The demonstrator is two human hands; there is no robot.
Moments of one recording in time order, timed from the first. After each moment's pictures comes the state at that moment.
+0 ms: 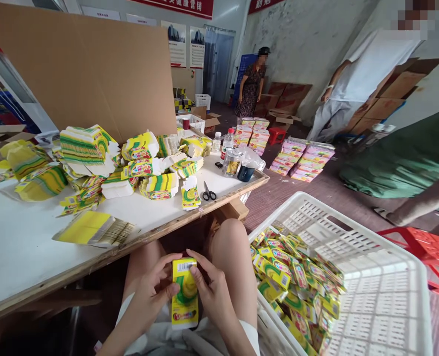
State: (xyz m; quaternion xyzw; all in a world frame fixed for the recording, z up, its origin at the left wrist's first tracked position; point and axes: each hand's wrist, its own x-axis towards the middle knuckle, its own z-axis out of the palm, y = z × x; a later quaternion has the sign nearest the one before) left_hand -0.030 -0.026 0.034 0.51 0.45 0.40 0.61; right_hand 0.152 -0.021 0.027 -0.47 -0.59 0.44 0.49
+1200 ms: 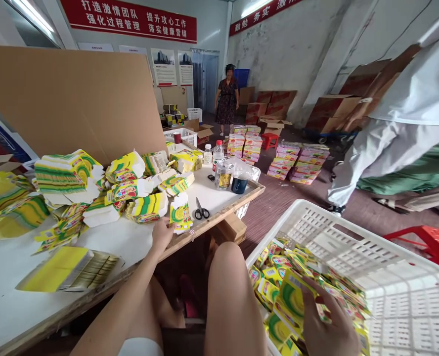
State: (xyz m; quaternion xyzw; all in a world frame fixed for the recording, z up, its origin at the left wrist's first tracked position) left_hand 0.011 0.213 -0.012 0.54 0.70 0.36 0.29; right_hand 0.337 -0.020 0.006 -0.81 -0.34 -0.02 0.47
